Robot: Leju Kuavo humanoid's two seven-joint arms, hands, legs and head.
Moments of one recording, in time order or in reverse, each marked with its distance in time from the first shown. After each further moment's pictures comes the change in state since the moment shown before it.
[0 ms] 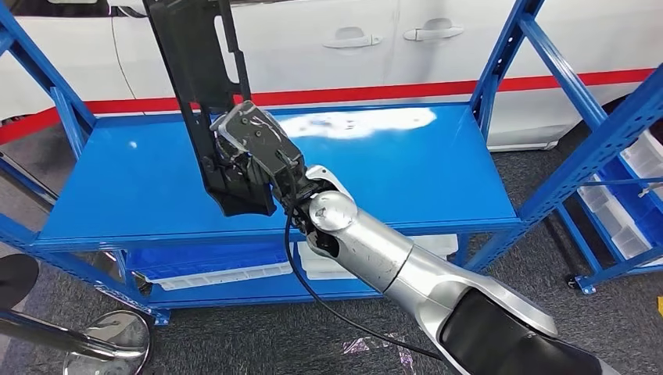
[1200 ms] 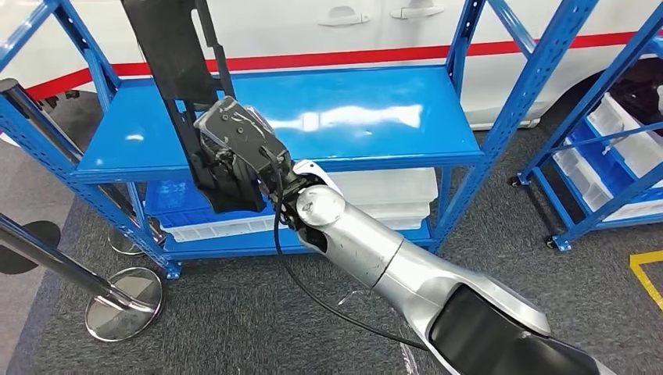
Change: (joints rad) left arm 0.004 0.009 0.027 0.000 0.020 0.014 0.008; right arm -0.046 0.067 0.000 0.094 0.017 0.033 -0.005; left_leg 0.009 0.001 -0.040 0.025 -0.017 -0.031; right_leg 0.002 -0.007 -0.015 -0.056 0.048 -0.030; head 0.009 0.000
